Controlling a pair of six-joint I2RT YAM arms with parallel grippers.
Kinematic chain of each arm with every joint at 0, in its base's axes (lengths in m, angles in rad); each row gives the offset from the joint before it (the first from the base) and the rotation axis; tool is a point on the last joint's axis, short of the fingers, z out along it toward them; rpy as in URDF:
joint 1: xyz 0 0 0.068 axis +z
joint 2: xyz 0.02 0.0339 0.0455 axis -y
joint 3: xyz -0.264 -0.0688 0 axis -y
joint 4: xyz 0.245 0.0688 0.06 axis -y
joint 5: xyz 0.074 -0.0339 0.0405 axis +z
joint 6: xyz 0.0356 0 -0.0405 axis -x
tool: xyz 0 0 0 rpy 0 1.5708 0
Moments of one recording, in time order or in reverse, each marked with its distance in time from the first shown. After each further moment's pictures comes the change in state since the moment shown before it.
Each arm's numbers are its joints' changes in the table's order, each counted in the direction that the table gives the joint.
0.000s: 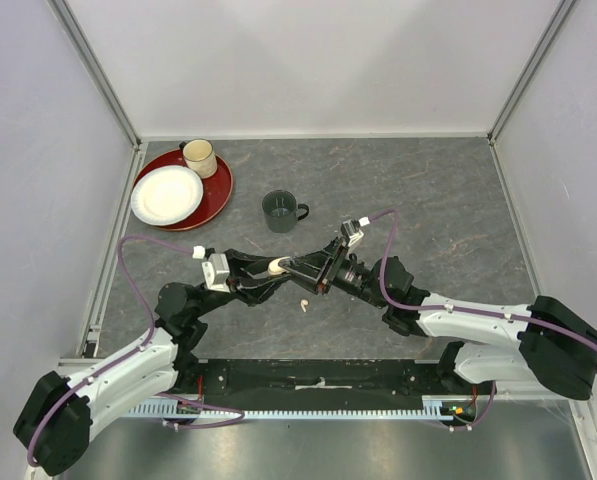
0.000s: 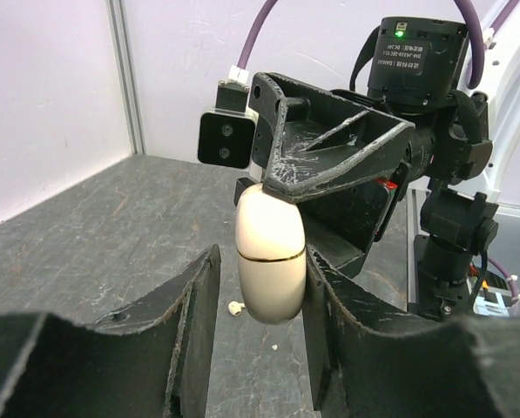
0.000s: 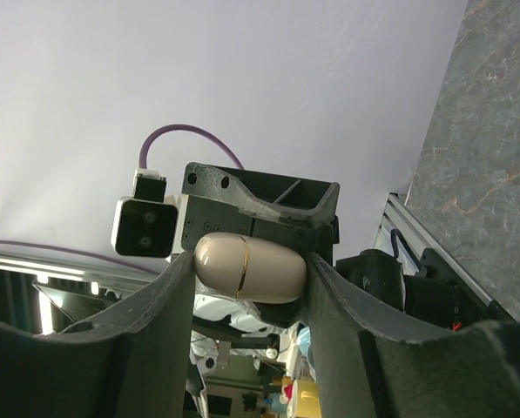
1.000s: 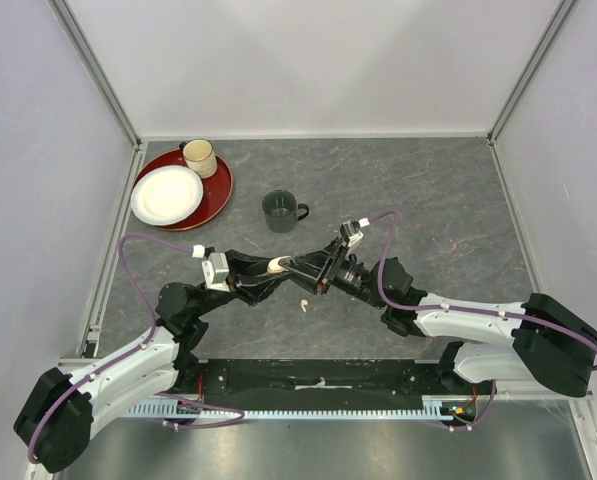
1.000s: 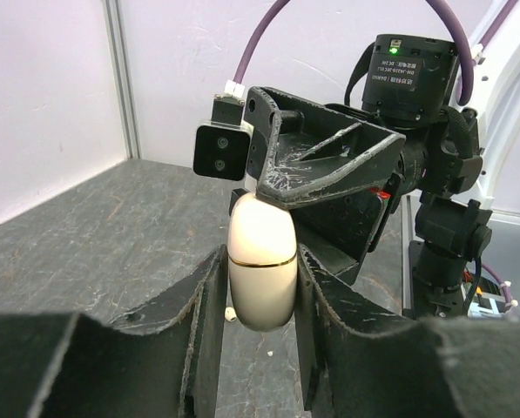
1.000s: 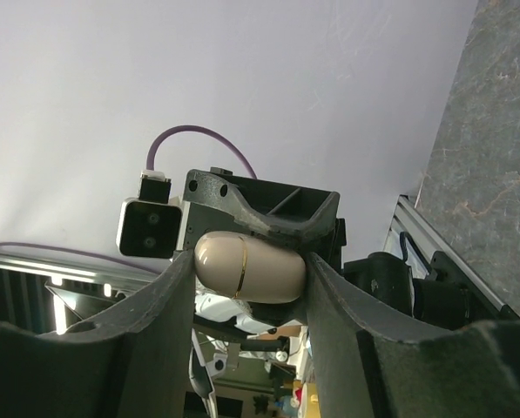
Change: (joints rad) left arm -0.002 -0.028 0.000 0.040 0.000 0.023; right arm 0.000 -0.032 -0.013 0.067 0.000 -0.030
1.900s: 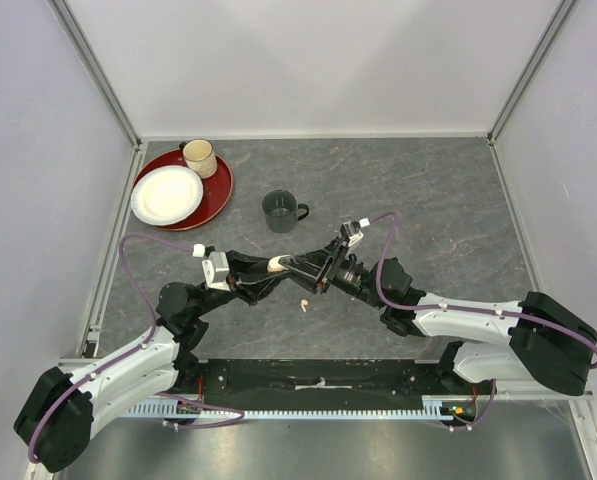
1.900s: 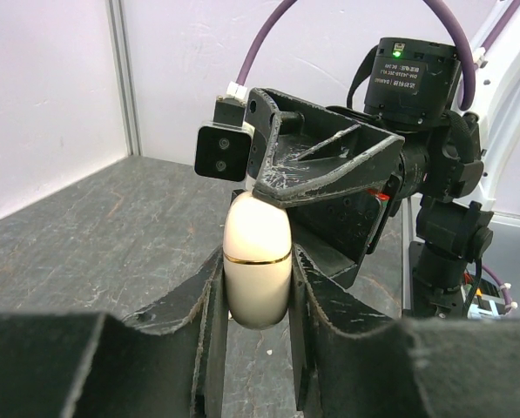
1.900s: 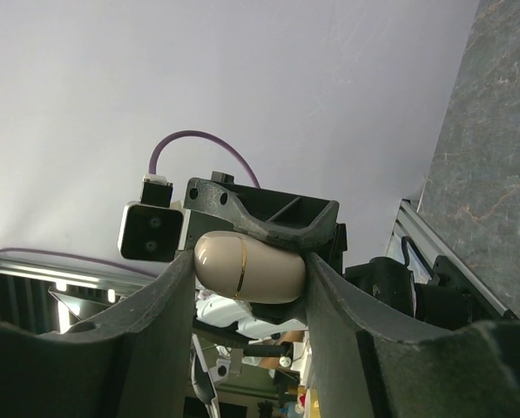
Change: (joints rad) left arm 0.000 -0.005 0.000 0.002 0.007 0.008; right arm -0.001 -0.015 -0.006 0.026 -0.005 -0.011
